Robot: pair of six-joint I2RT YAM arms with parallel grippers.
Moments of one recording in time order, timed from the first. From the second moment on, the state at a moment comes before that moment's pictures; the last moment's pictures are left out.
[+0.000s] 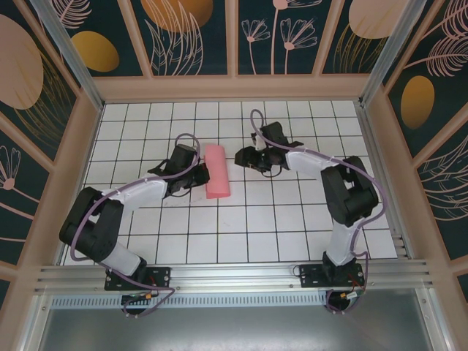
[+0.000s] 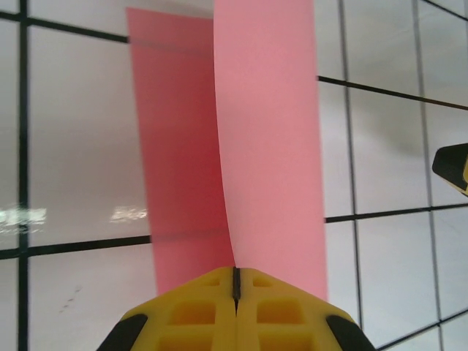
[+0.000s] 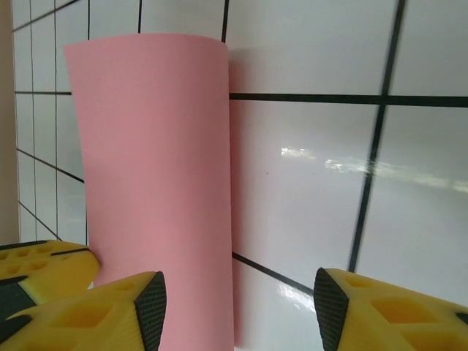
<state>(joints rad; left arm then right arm) -0.49 1.56 0.82 -0.12 0.15 -0.68 0.50 1.87 1.20 -0.23 -0.49 0.59</state>
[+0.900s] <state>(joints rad) -0.48 1.68 0.83 -0.12 0.10 -0.73 0.61 2.15 1.50 -0.38 -0.53 0.49</state>
